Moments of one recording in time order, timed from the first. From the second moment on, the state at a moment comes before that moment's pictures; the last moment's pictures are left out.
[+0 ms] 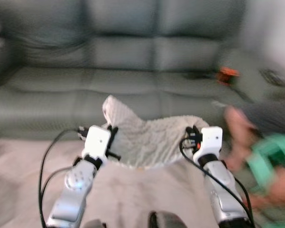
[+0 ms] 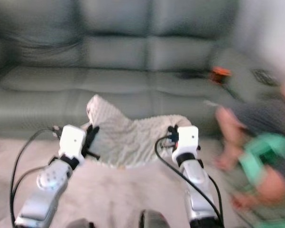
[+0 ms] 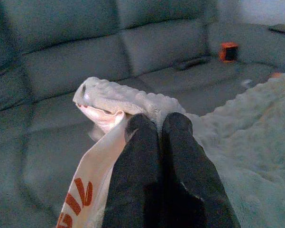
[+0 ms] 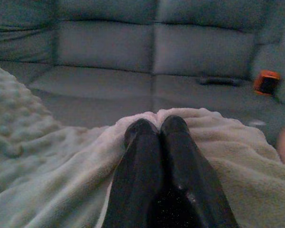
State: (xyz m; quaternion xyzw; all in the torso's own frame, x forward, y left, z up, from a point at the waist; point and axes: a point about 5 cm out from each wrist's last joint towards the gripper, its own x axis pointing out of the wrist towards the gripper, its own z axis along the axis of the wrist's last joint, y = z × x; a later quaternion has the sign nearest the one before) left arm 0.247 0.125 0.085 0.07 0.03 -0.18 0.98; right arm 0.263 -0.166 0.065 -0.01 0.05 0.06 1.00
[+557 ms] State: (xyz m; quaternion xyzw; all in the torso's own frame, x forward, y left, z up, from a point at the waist) left arm 0.255 0.119 0.092 0.07 0.01 -0.18 0.98; right arm 0.267 -0.169 0.068 -0.01 0.04 0.06 1.00
